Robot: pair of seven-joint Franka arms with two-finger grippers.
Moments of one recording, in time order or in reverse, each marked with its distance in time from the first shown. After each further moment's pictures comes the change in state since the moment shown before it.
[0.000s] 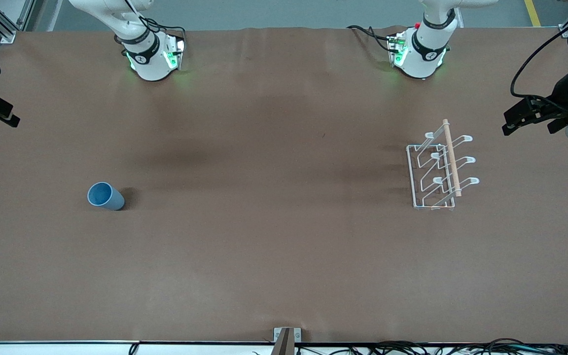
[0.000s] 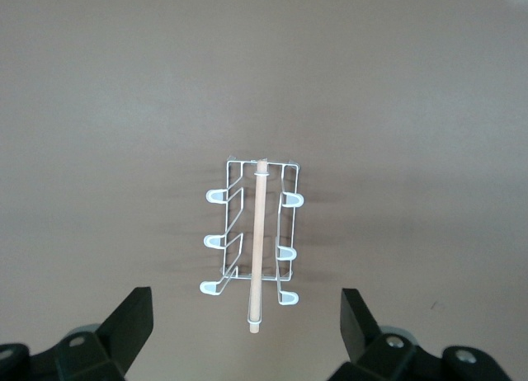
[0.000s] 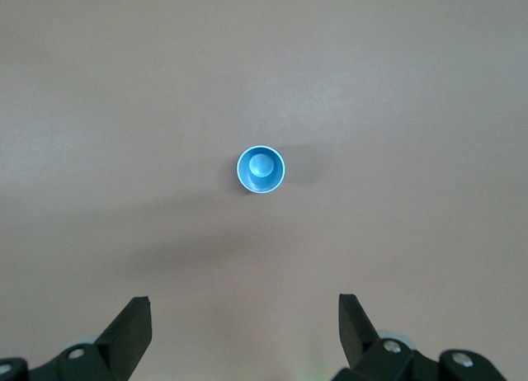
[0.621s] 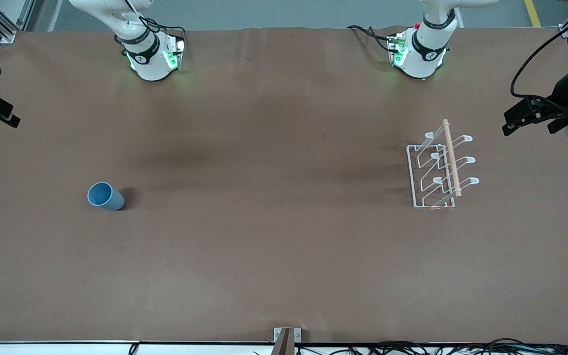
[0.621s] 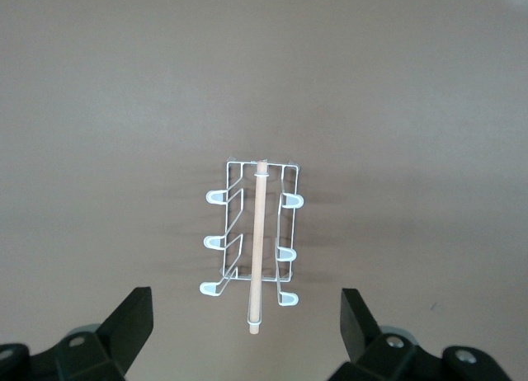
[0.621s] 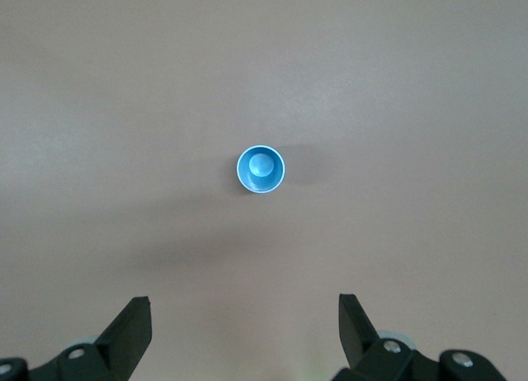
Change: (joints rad) left arm 0.000 0.000 0.000 0.000 0.000 0.006 -0.002; right arm 0.000 0.003 0.000 0.000 0.000 -0.001 -0.001
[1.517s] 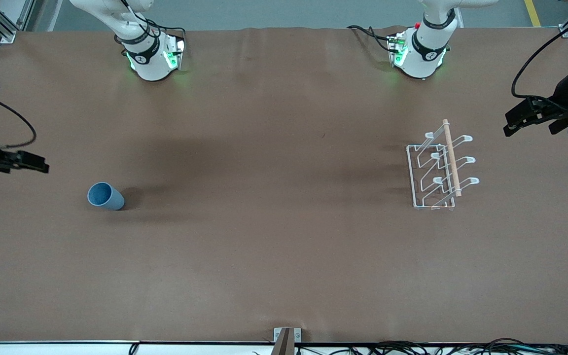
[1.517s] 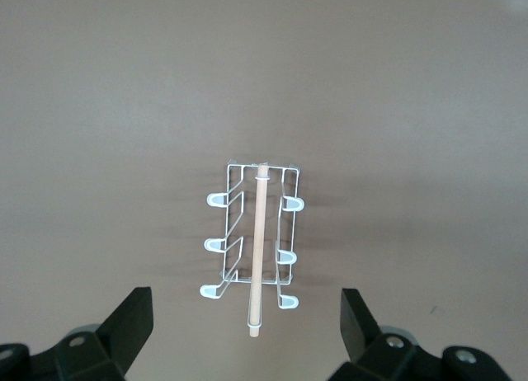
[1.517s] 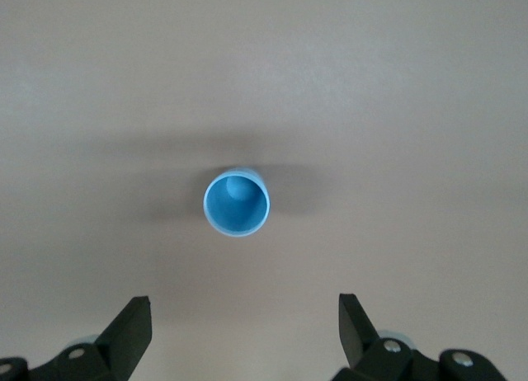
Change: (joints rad) left arm 0.001 0.000 0.002 0.001 0.000 0.003 -0.001; right arm -0.048 0.238 -0.002 -0.120 0.002 0.269 -0.187
